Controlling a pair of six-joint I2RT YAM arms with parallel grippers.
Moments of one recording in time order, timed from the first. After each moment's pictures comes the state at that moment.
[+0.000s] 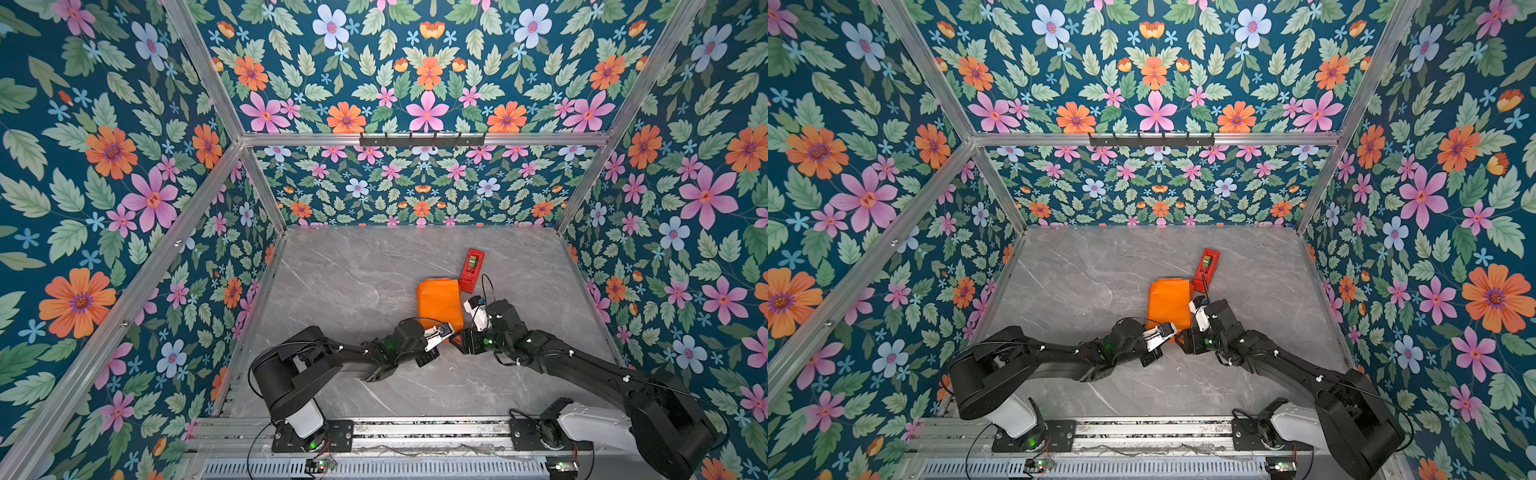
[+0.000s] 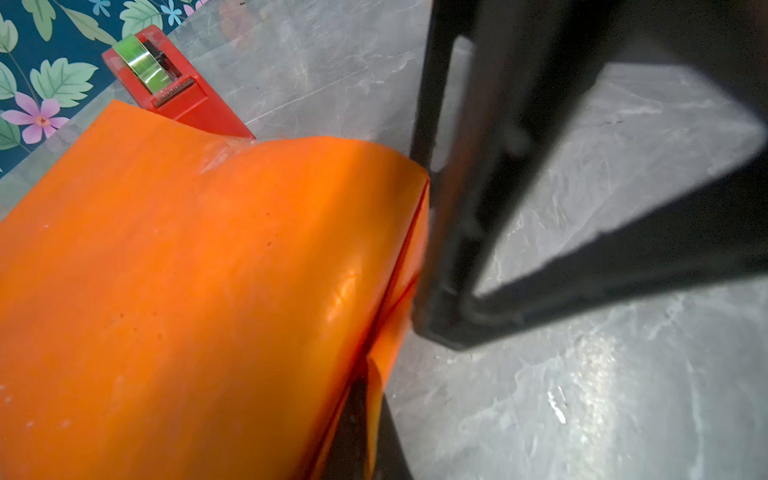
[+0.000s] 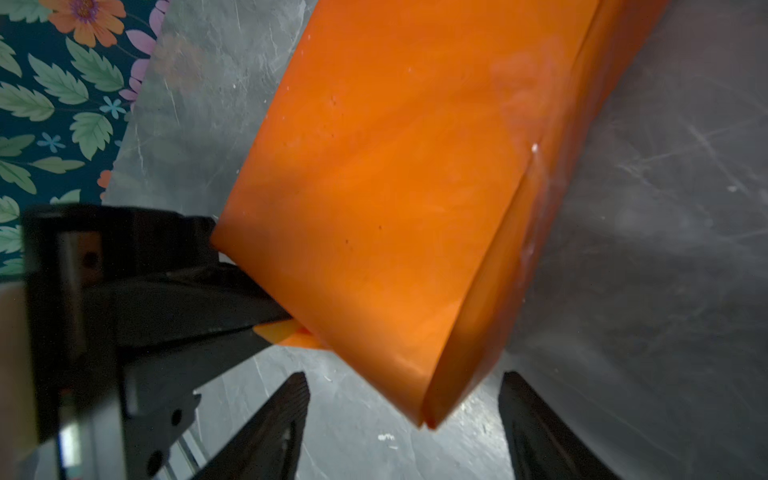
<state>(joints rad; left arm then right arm) -1.00 1.63 0.56 0.54 0.04 0.27 0.59 1.20 0.50 -0.10 -0.28 0.41</state>
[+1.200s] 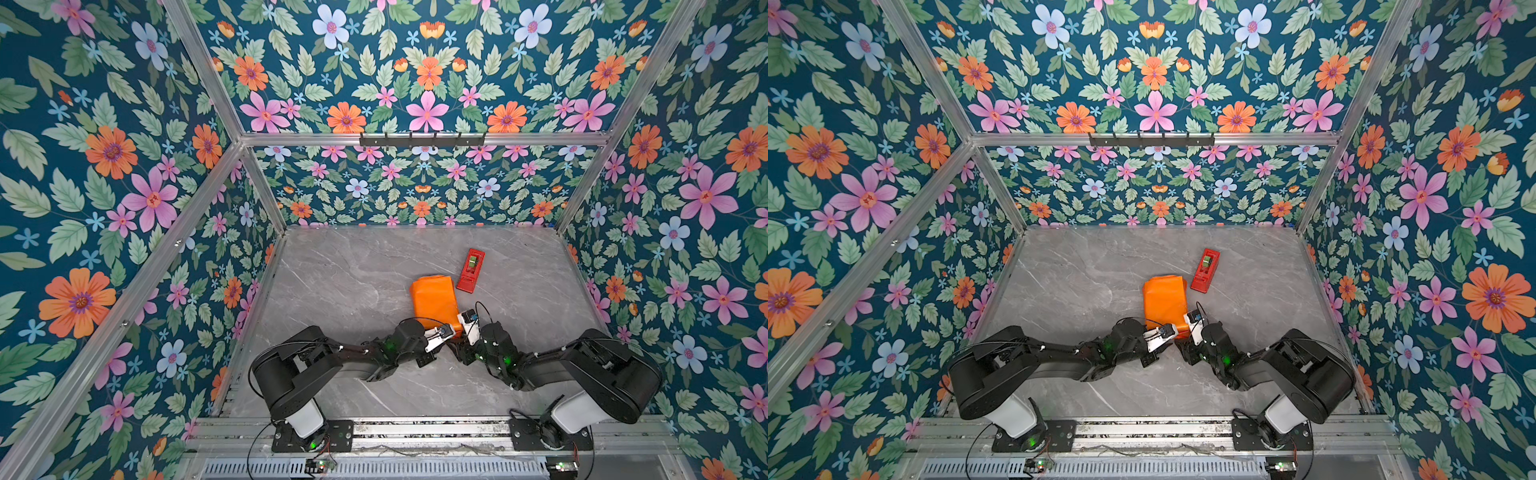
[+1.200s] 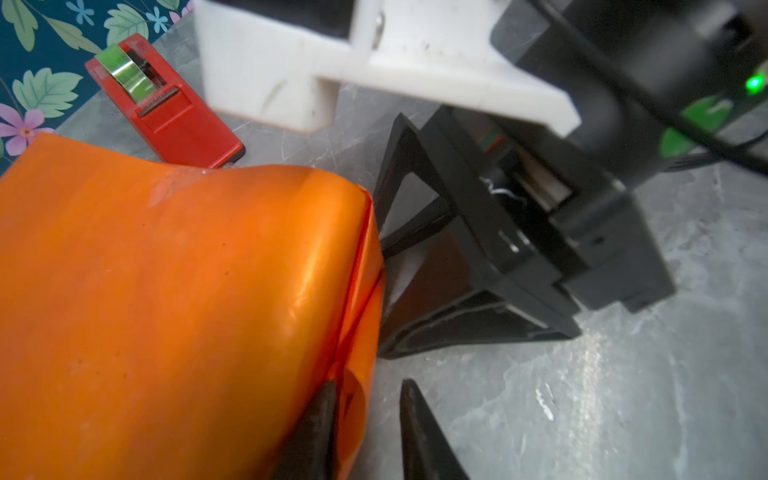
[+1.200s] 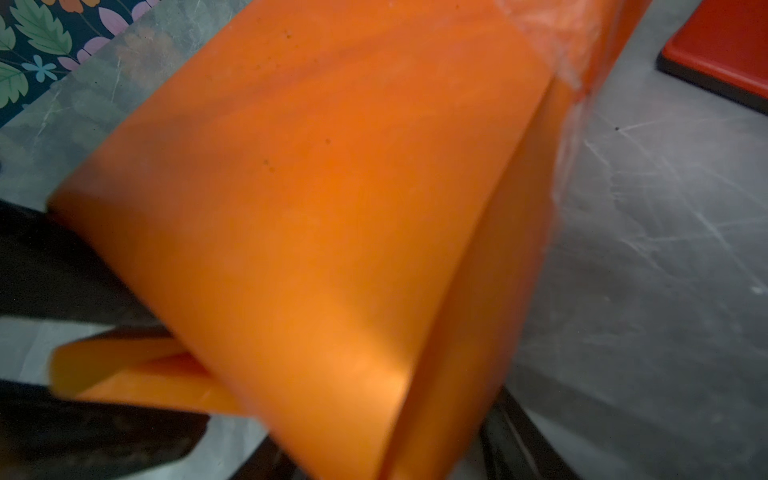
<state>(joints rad) -1.00 1.63 0.57 0.53 0.06 0.29 0.66 1.54 0.24 0.73 -0.09 0.24</state>
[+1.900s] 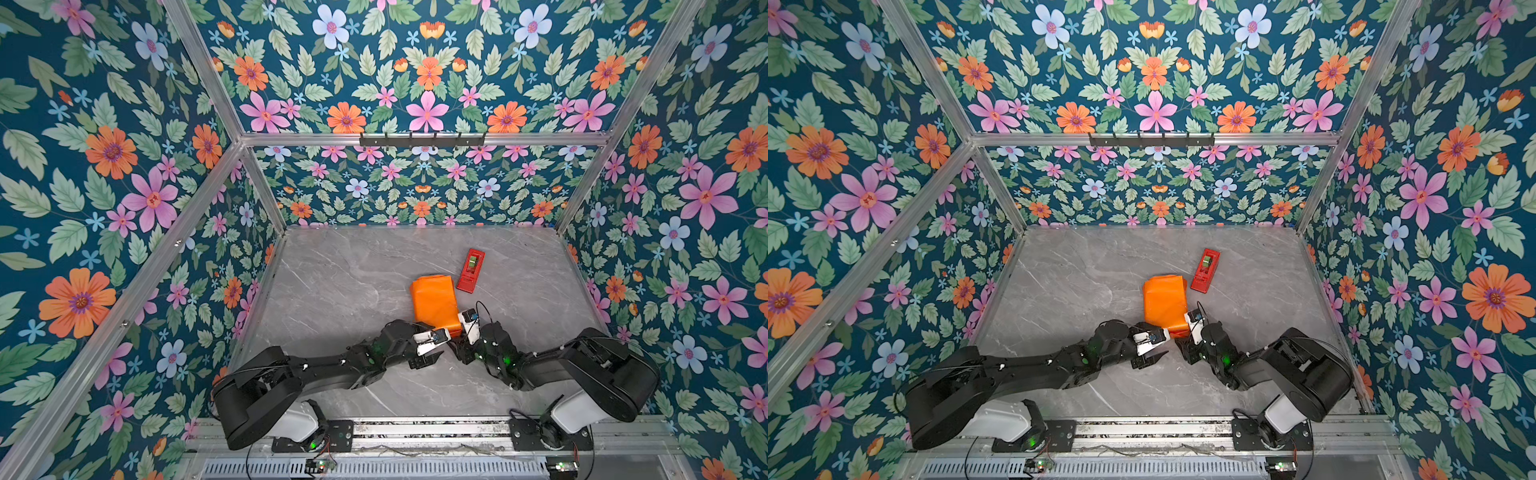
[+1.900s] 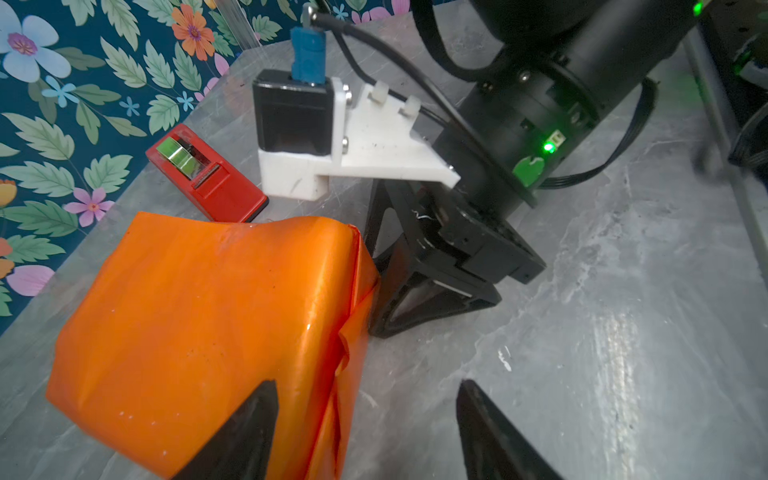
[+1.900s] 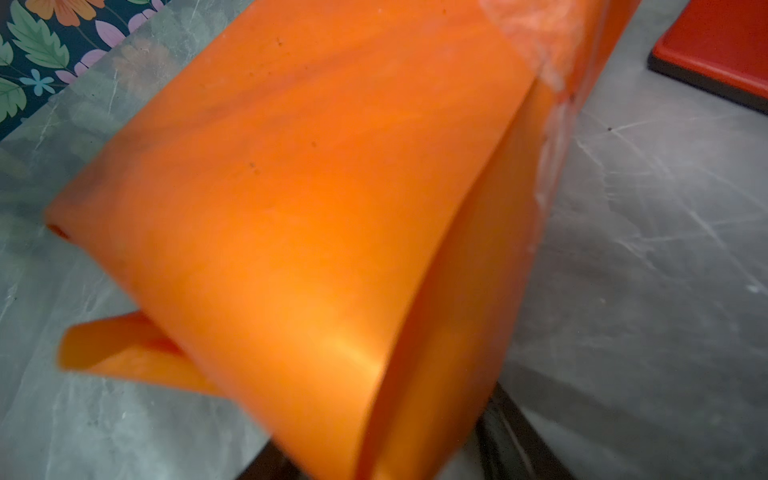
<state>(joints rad) -1.00 1.38 0.49 0.43 0.09 0.42 0.66 1.55 0.24 0.74 -0.08 0.27</state>
